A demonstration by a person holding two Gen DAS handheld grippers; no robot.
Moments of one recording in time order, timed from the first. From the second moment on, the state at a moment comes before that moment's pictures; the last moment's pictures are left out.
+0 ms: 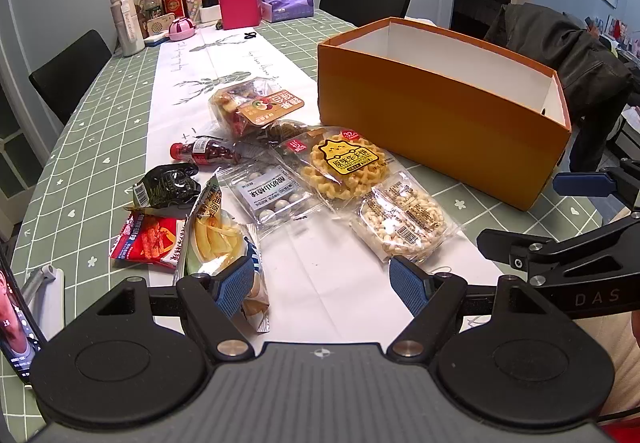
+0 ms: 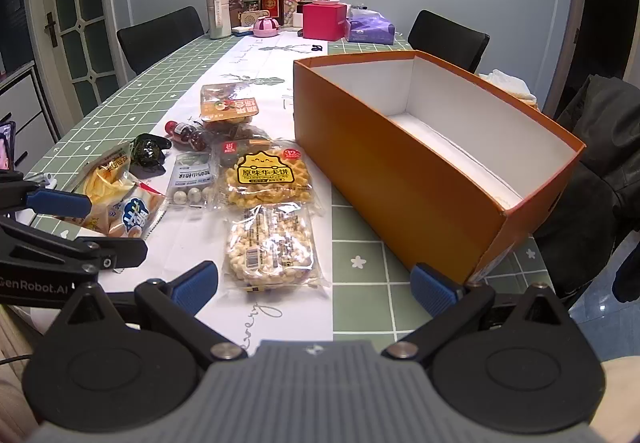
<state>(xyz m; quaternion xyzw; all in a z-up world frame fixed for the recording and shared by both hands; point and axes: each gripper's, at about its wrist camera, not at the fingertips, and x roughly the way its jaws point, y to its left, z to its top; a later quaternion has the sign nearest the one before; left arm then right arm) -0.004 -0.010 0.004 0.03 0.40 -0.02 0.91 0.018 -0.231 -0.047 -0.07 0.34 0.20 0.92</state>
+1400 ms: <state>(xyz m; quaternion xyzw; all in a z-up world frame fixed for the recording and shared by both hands) -0.003 -0.009 0.004 0.02 0.40 -0.03 0.92 0.020 -0.232 -0.048 -0.07 0.35 0.20 0.91</state>
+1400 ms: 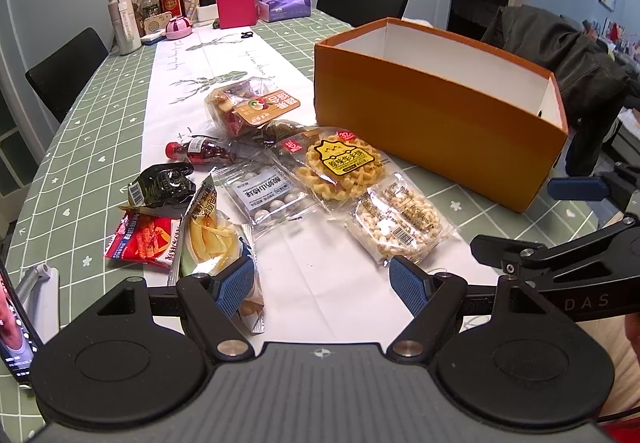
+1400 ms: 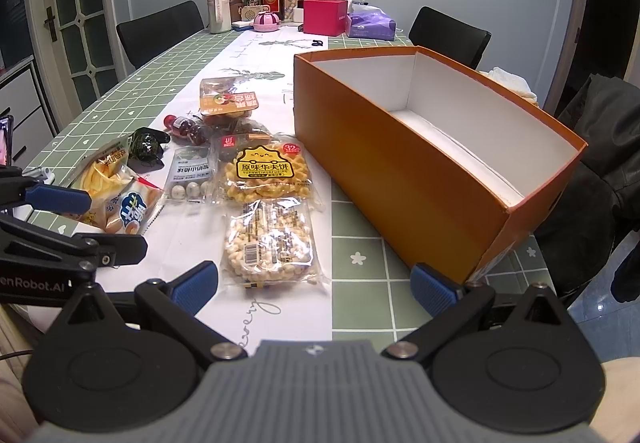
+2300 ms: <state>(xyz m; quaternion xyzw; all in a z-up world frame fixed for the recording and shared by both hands) 0.027 0.052 -0.018 -0.01 0.42 0.03 0.91 0.067 -0.200 -0.086 -0.06 0.36 0.26 0.89</state>
